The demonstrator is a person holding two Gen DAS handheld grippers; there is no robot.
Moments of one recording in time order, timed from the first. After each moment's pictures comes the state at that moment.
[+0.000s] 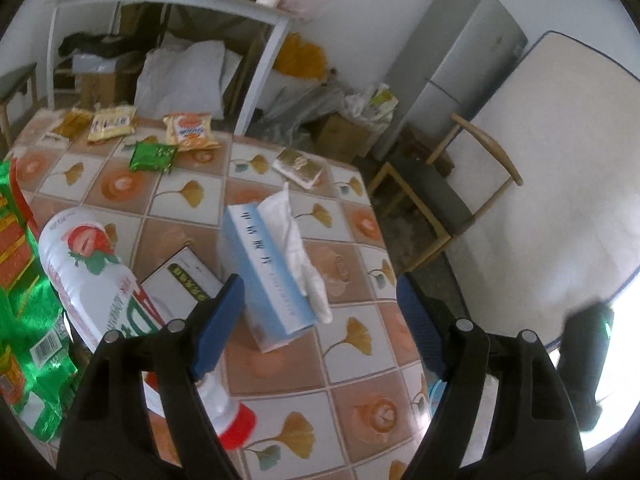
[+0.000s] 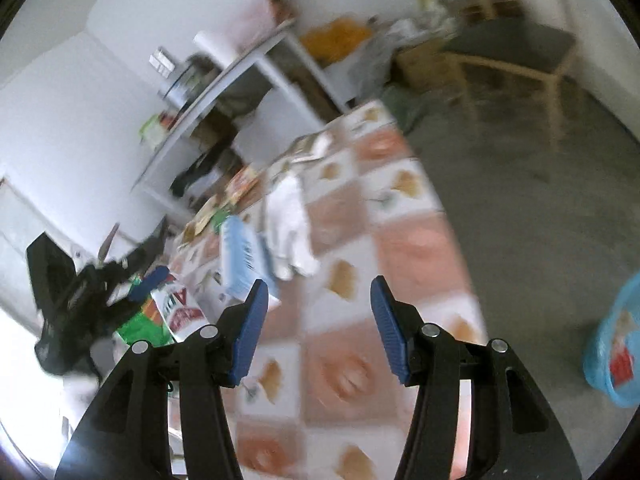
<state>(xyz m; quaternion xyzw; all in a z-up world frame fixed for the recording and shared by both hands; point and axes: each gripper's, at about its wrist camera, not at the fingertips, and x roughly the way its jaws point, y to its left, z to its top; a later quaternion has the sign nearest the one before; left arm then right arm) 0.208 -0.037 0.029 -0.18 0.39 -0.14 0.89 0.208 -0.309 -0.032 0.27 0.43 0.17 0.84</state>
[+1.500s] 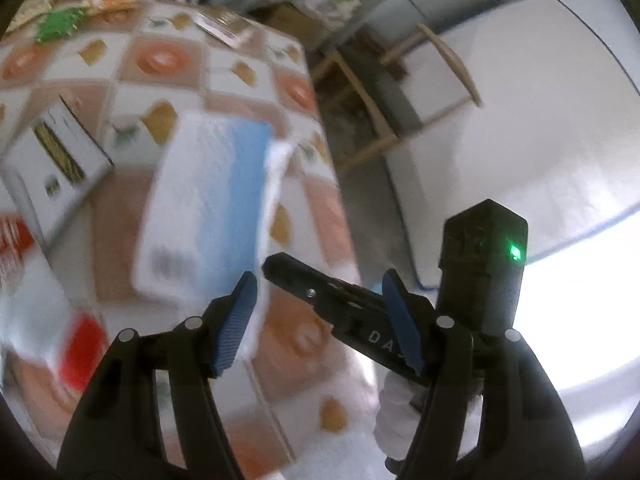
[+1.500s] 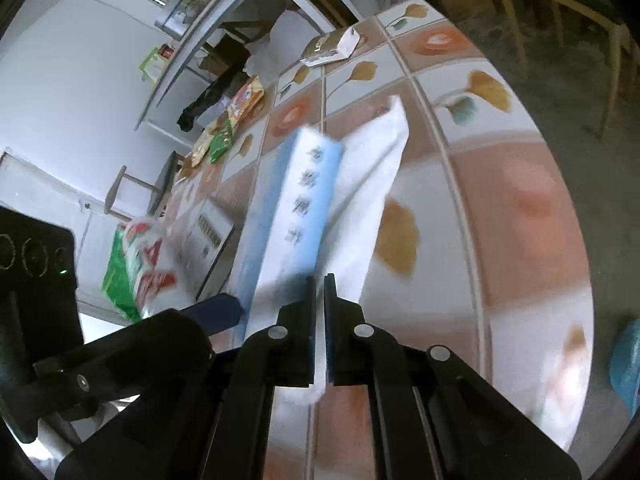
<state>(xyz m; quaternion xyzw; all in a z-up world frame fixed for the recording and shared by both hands) 0.196 -0.110 -0.040 -0.22 0.53 -0.29 0.76 0.210 -0.276 -0.102 0.27 0.51 0.21 0.79</state>
